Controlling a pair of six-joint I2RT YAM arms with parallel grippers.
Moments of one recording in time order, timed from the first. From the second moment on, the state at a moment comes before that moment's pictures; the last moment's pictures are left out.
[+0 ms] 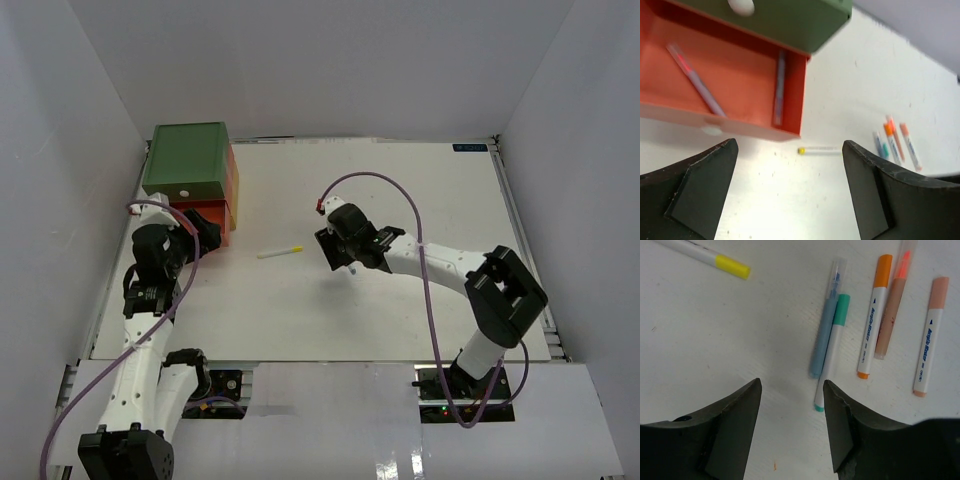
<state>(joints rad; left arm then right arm) 0.07 0.75 0.66 -0.23 0.09 -0.44 0.85 1.63 1.06 -0.24 0.14 0.14</state>
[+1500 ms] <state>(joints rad) 0.02 0.77 0.62 -0.26 0.24 -0.42 0.78 2.00 1.35 -0.32 0.13 0.11</state>
